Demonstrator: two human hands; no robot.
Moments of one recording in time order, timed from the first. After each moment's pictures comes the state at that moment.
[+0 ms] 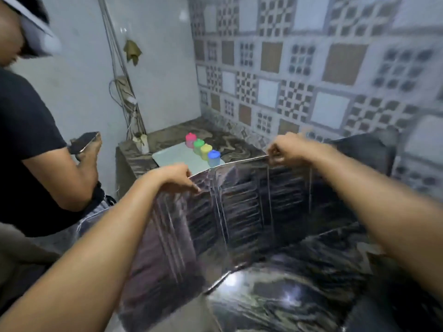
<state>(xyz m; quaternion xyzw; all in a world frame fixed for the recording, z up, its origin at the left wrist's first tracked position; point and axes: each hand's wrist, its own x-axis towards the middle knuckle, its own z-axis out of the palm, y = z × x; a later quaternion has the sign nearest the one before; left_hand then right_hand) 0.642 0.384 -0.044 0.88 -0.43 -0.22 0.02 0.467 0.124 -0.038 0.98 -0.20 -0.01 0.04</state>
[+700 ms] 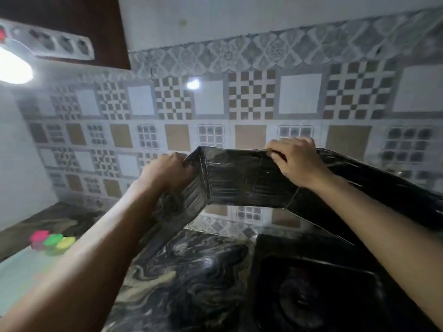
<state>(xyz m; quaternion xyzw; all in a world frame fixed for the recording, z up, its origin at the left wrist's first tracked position) 0.429 0.178 0.083 0.72 -0.67 0.08 0.19 0.130 0.105 0.066 0.83 -0.40 0.36 0.15</state>
